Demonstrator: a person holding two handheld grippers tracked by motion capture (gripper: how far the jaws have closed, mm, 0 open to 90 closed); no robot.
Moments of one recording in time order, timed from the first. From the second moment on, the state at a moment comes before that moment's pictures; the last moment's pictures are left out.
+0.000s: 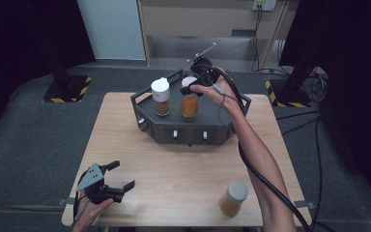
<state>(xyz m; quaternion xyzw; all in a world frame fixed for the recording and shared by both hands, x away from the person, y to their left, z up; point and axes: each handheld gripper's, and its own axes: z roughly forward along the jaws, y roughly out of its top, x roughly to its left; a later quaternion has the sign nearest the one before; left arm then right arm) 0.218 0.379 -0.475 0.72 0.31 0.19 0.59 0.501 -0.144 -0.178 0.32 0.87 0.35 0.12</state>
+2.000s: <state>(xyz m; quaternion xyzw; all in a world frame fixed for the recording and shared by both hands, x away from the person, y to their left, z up) 0.218 0.378 -0.474 0.72 0.31 0.20 0.59 0.503 -0.155 -0.203 0.33 0.84 0.40 0.15</state>
